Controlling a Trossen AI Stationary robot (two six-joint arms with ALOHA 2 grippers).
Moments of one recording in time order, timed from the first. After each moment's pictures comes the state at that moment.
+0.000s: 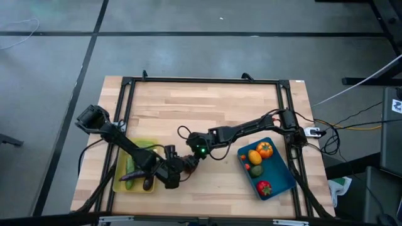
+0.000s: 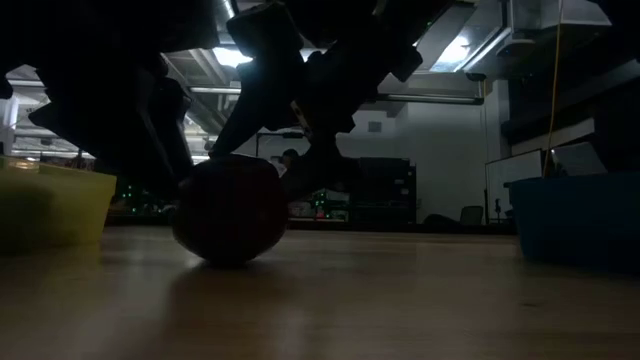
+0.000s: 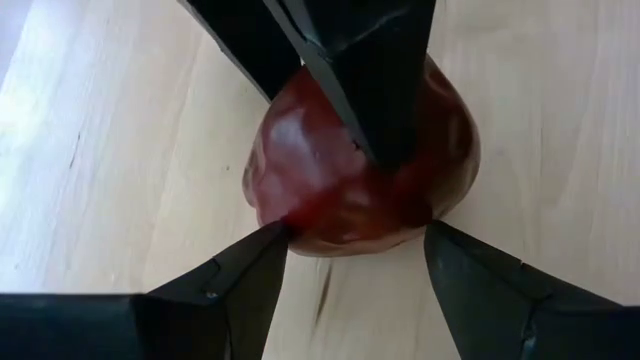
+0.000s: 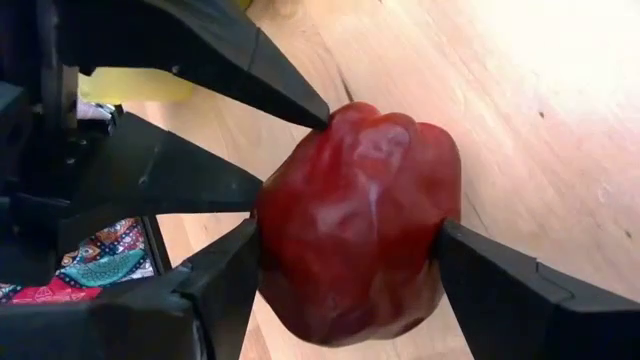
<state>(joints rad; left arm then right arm) -0.56 1.72 0.99 -0.43 -0.50 -0.58 0.14 2.13 1.49 -0.24 -0.30 0.88</state>
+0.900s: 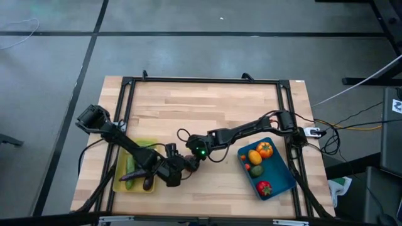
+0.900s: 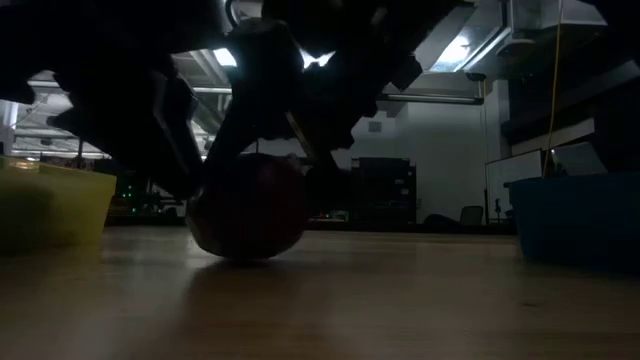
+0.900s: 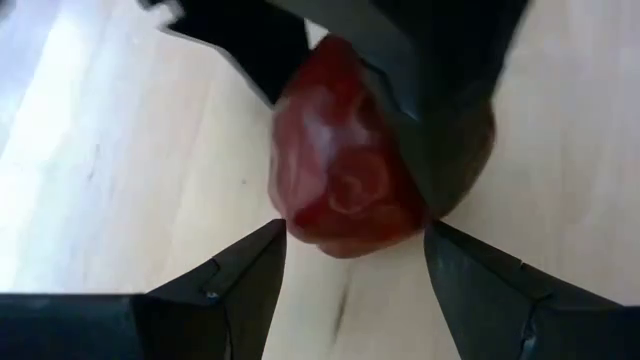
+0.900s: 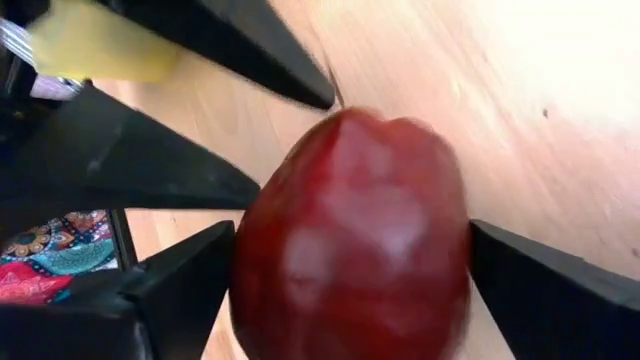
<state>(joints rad) -0.55 1.72 0.99 -0.43 -0.52 -0.57 0.14 2.14 1.48 -0.21 -0.29 0.83</state>
